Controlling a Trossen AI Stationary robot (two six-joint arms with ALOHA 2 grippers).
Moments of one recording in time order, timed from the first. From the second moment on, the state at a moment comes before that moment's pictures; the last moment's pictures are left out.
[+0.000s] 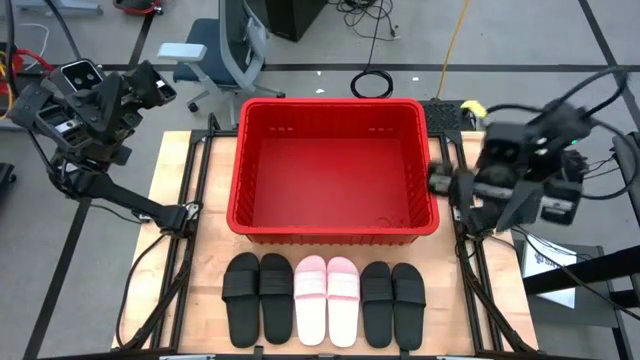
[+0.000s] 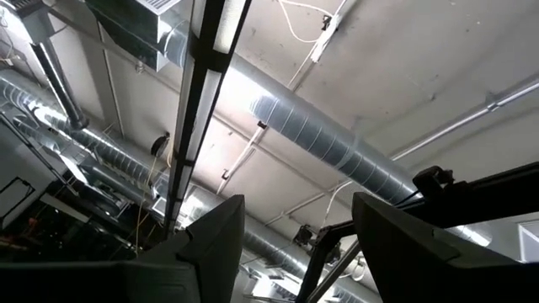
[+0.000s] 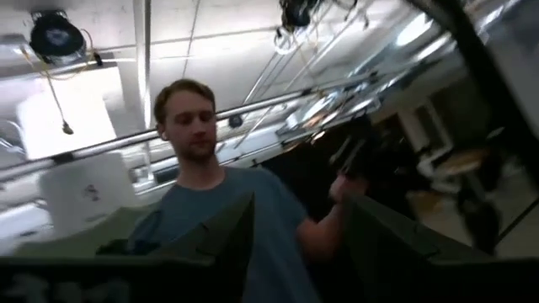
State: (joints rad) left arm -0.17 1.05 1.66 0.29 -0.16 -0.46; right arm 0.29 1.30 1.84 0.01 -0.61 0.84
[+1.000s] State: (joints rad) left arm -0.17 1.05 1.66 0.28 -0.10 -0.45; right arm 0.73 1.59 1.84 -0.99 -0.43 1.02
